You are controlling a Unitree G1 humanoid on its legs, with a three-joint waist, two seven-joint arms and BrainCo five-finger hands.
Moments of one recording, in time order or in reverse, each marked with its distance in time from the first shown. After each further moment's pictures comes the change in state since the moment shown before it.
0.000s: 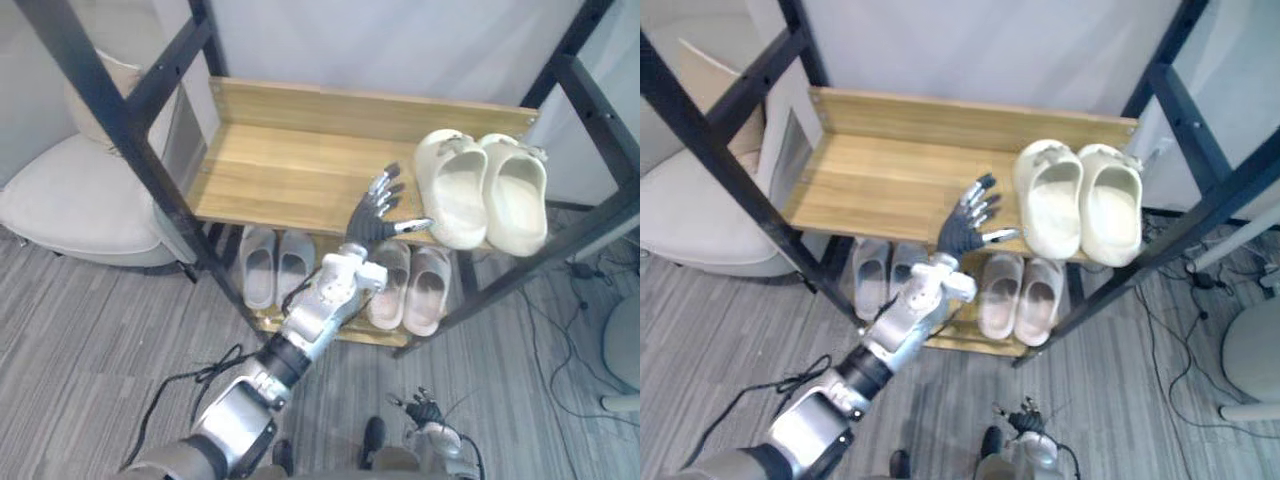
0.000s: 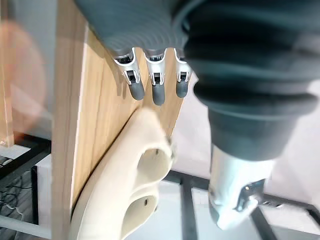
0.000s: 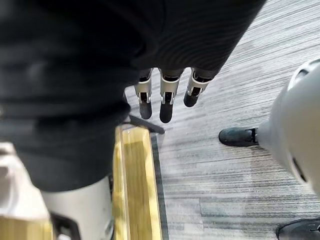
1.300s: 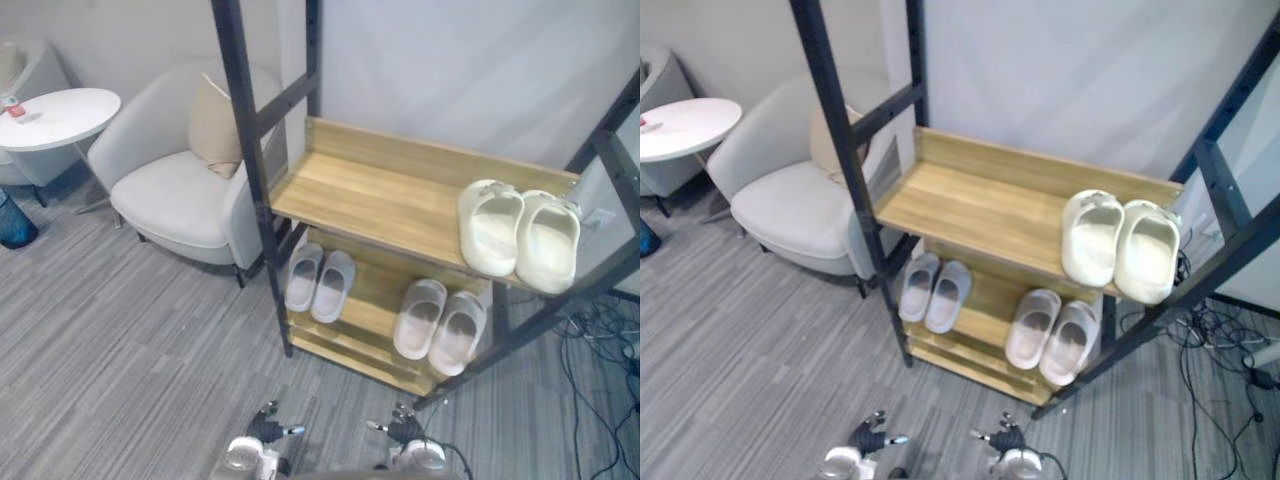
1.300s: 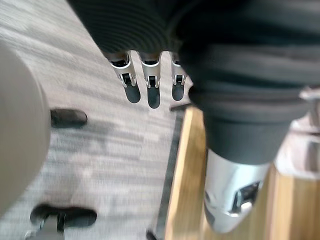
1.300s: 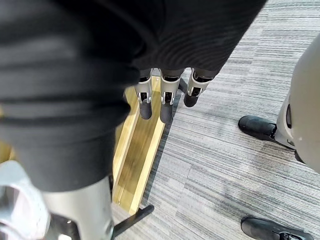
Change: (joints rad) left arm 0.607 0.104 0.363 0.775 0.335 0.064 -0.098; right arm 0.040 -0.006 0.184 0.077 -0.039 -0.009 0.008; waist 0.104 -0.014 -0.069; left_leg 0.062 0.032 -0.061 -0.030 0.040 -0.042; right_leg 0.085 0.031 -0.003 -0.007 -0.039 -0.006
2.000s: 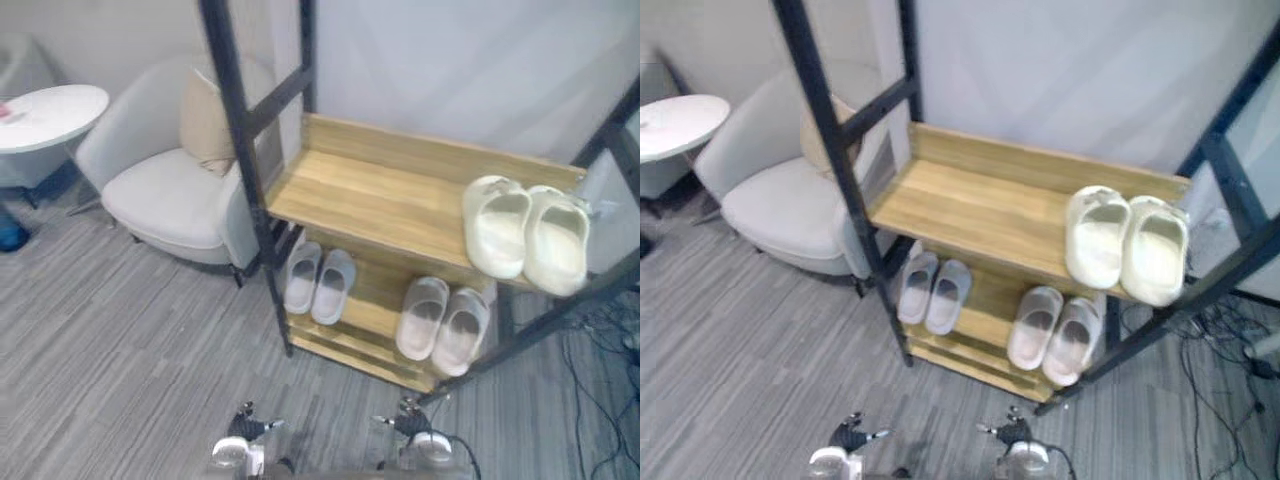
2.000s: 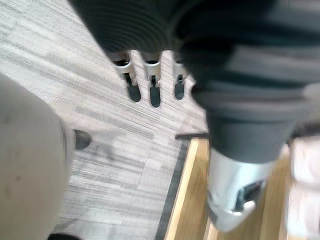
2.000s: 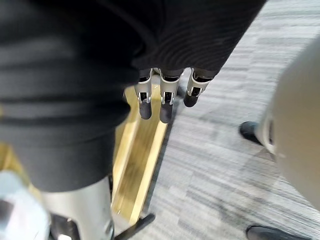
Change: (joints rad) left arm -0.004 -0.017 0.132 0.013 0.017 -0.003 0.025; right arm -0.023 -0.018 -0.039 0.006 -0.042 -0.006 0.028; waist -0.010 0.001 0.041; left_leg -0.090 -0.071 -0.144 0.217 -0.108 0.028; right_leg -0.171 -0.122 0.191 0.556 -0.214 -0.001
